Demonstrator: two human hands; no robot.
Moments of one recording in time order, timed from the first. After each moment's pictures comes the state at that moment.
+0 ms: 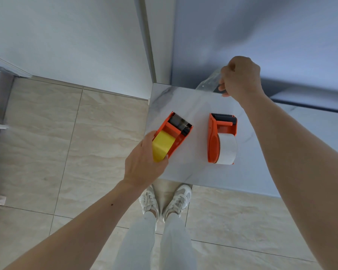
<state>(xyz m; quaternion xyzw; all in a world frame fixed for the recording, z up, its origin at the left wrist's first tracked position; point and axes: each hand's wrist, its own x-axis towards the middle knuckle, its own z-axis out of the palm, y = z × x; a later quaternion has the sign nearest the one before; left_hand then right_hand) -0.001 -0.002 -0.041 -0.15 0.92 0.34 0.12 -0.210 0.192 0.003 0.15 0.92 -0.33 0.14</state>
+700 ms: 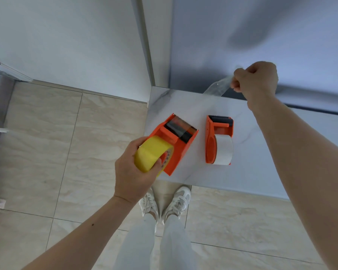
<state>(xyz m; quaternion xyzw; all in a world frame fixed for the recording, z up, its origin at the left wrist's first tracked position) 0.020 -0.007 0.000 -0.18 0.84 0.51 -0.02 -0.207 0.224 0.011 0.24 0.89 -0.38 0.05</state>
